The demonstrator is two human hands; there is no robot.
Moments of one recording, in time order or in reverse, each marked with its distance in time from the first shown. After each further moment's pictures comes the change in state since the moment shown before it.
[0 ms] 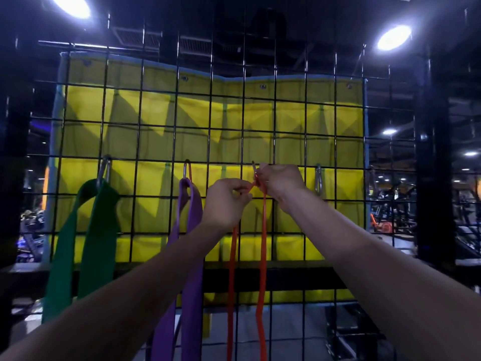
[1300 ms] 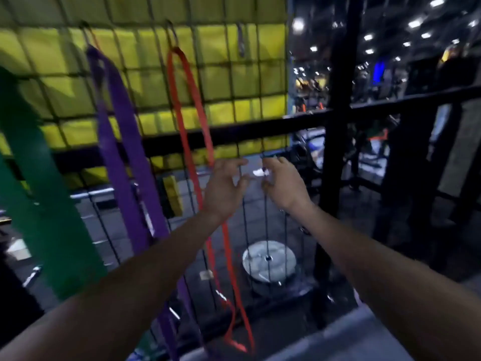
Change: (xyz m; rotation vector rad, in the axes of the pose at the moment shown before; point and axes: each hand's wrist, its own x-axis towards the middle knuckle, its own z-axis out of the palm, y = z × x) left_hand -0.206 -0.005 0.084 0.018 -0.354 -0.055; right_hand -0.202 0.147 -0.141 -0.949 -0.083 -0.036
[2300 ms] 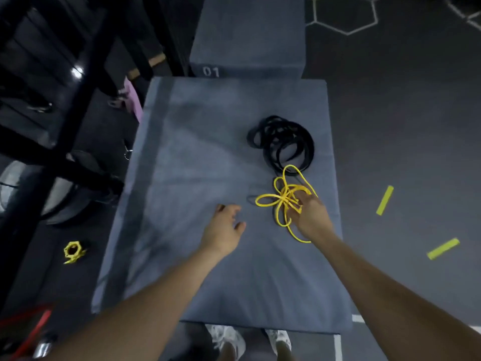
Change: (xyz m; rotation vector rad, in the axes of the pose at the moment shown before) left_hand -0.434 -0.003 0.409 -0.067 -1.542 0.079; right_hand -0.596 0.292 0.045 -0.111 0.090 1.615
